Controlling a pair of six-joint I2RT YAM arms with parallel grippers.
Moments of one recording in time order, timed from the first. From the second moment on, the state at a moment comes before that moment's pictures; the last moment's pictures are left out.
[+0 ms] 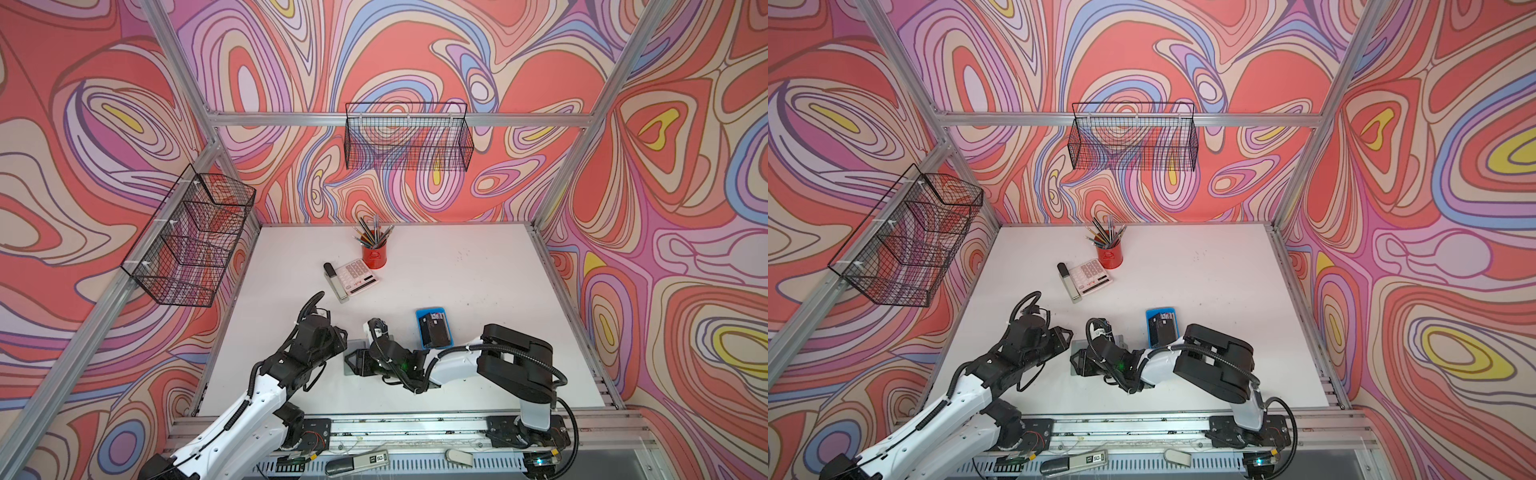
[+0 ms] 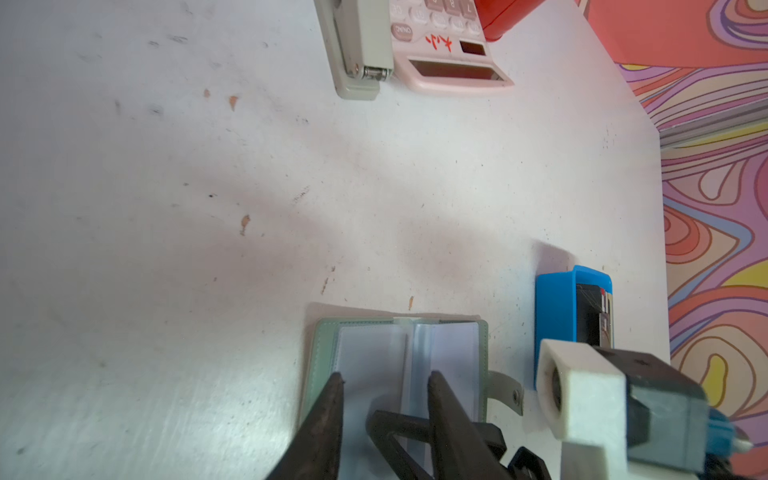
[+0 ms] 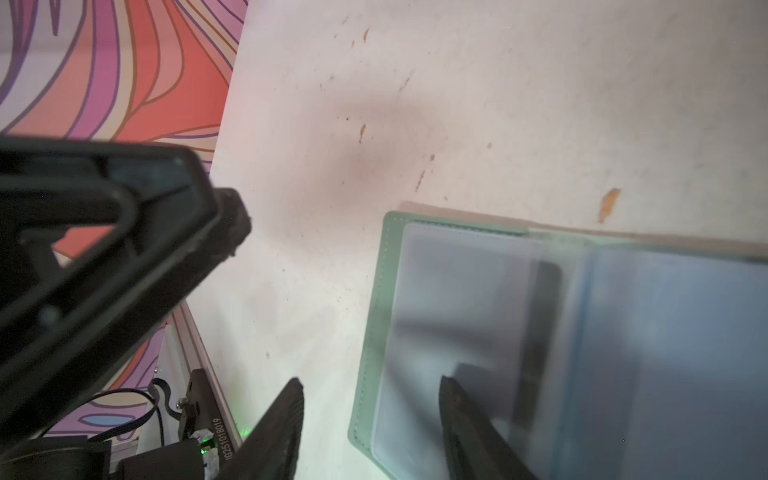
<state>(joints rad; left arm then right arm) -0.46 0.74 0.40 -0.42 -0.04 -0.91 1.19 1.95 0.91 0.47 0.03 1.03</state>
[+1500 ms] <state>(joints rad) -0.71 0.91 0.50 -0.25 0.09 -0.80 0.83 1.22 0.80 -0.49 0.34 0.79</state>
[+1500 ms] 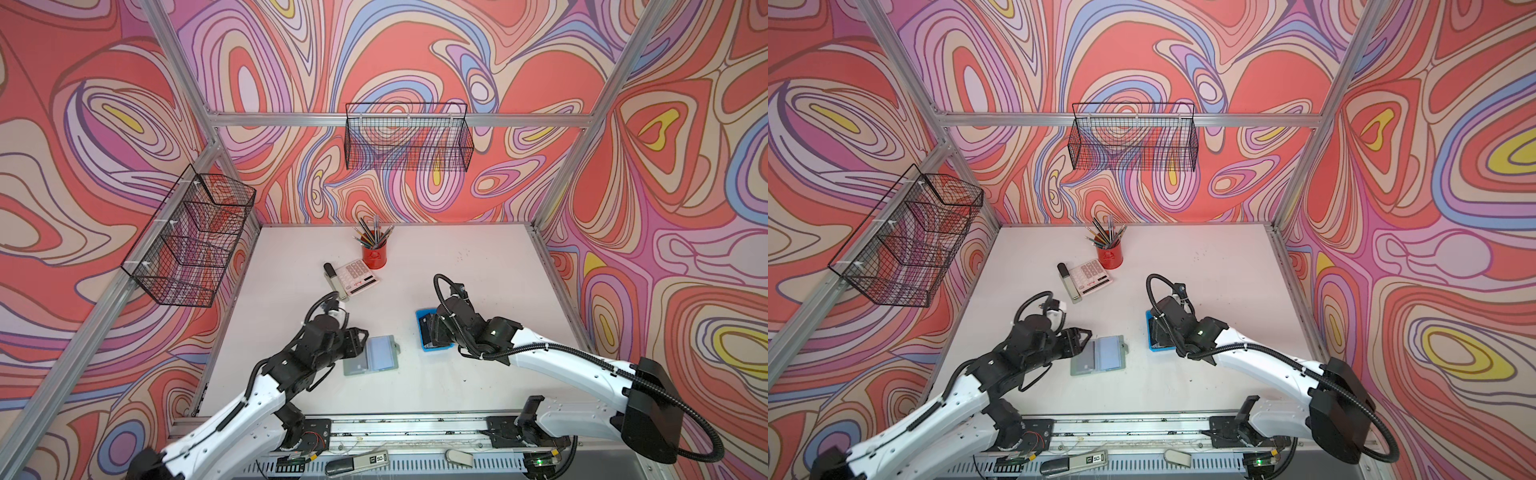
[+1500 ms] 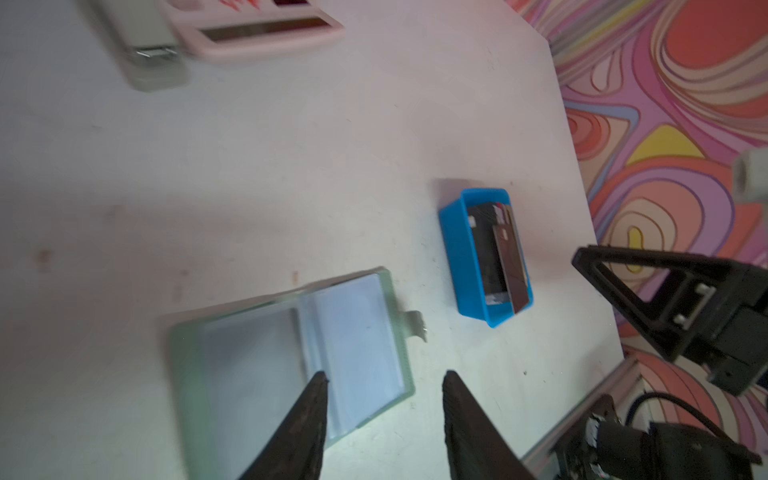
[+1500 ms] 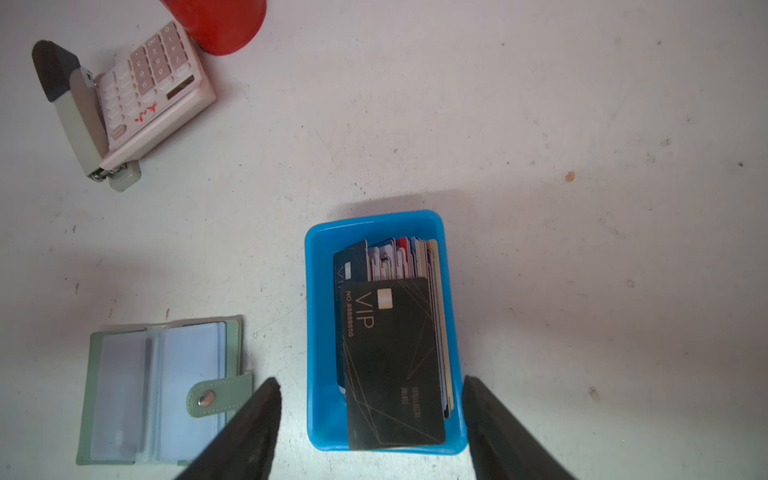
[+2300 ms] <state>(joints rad) -0.90 1.67 0.79 0.27 0.16 -1.01 0.21 1.06 0.44 -0.18 -0.04 0.73</state>
